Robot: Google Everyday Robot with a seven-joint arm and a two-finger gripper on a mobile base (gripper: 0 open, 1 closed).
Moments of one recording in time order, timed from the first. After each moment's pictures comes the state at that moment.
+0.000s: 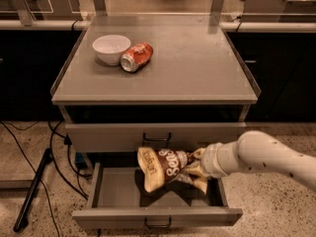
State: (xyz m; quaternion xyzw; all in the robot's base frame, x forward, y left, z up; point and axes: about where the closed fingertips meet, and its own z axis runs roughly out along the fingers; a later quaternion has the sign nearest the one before) arm 0.509 -0.124 0.591 -0.56 0.75 0.13 0.33
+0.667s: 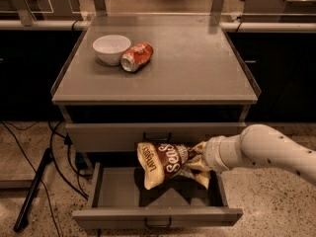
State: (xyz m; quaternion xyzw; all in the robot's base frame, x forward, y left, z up) arm 0.514 -0.126 0.628 -0.57 0.74 0.10 0.34
